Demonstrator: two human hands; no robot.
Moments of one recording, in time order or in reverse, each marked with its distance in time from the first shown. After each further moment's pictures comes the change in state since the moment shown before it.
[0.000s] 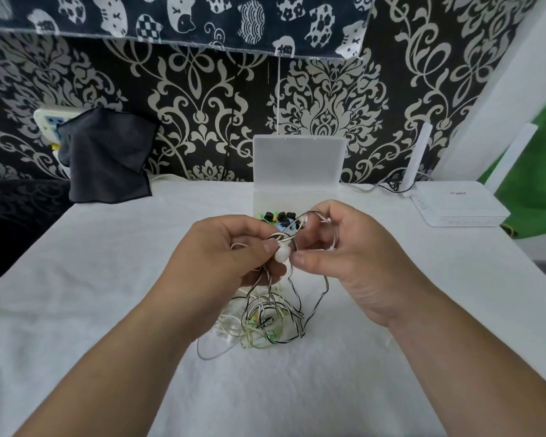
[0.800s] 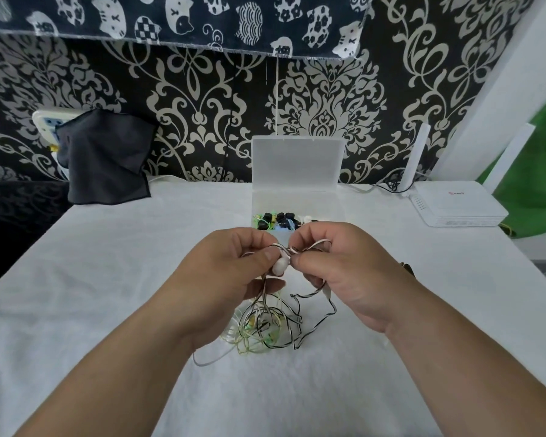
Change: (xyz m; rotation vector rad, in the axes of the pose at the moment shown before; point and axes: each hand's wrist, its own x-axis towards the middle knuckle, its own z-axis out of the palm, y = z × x) left_hand -0.001 -0.006 0.005 -0.023 -0.088 -0.112; right_hand -0.002 -0.001 0.006 -0.175 0.003 0.145
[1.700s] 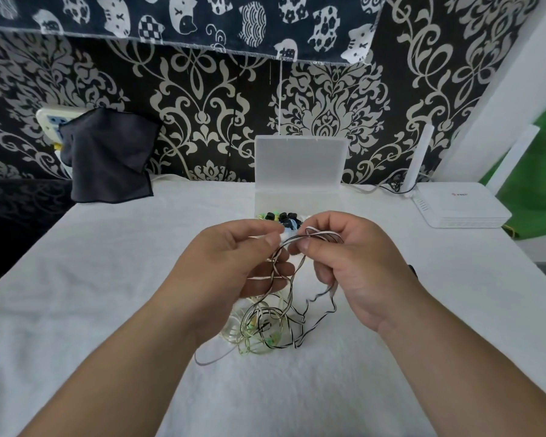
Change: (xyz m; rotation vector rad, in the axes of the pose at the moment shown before) left_hand -0.002 0.006 0.000 -0.134 0.076 -0.008; right_hand 0.001 0.000 0.005 0.221 0.151 -0.048
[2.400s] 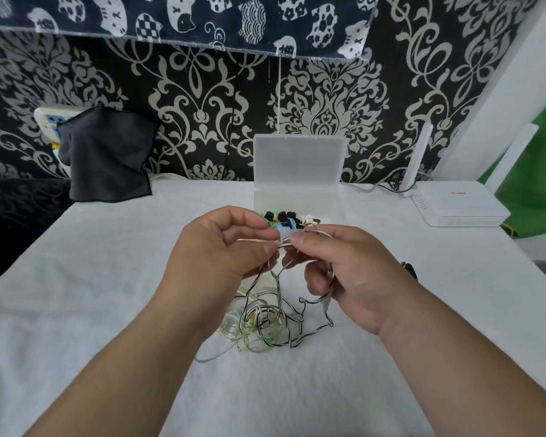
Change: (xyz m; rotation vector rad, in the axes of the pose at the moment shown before) left_hand 0.004 -0.004 -0.003 0.057 0.106 0.184; right_hand 0.001 0.000 0.001 0.103 -0.098 0.202
